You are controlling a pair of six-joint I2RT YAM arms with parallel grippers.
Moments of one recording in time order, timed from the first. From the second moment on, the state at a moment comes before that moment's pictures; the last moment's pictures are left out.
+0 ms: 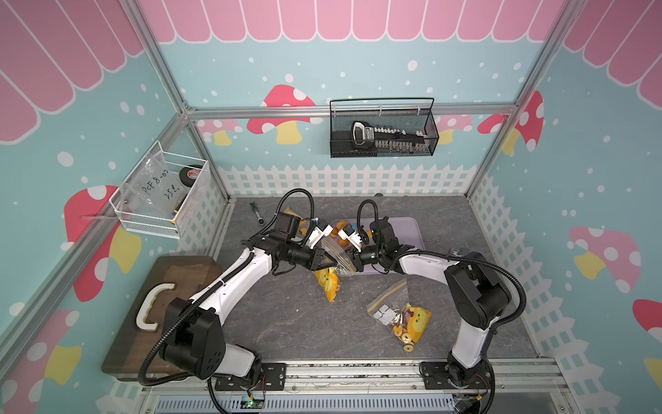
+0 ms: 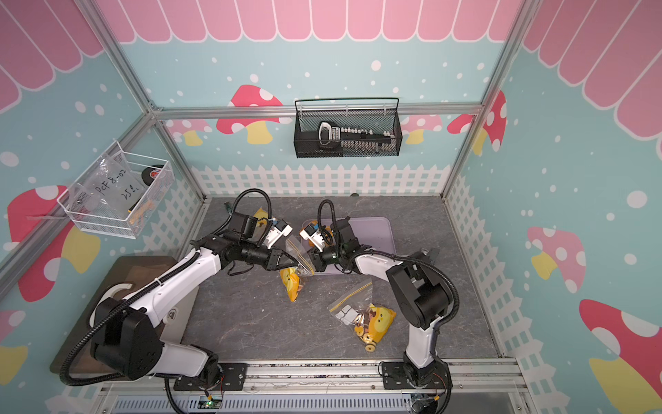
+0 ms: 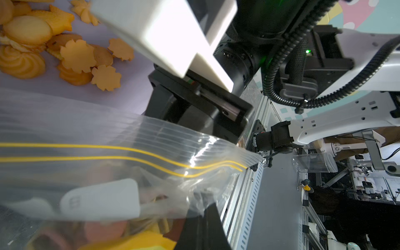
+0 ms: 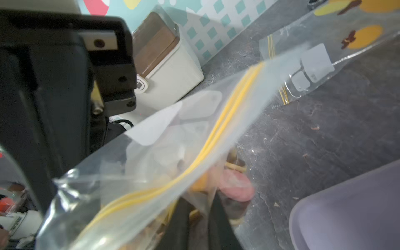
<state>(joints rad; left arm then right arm) -0.35 1.44 1.12 -0.64 0.89 -0.04 0.58 1.85 1.09 0.21 -1.01 0.20</state>
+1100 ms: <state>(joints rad) -0.27 1.53 1.10 -0.65 0.48 -0.13 0.50 1.77 0.96 0.21 -0.85 0.19</state>
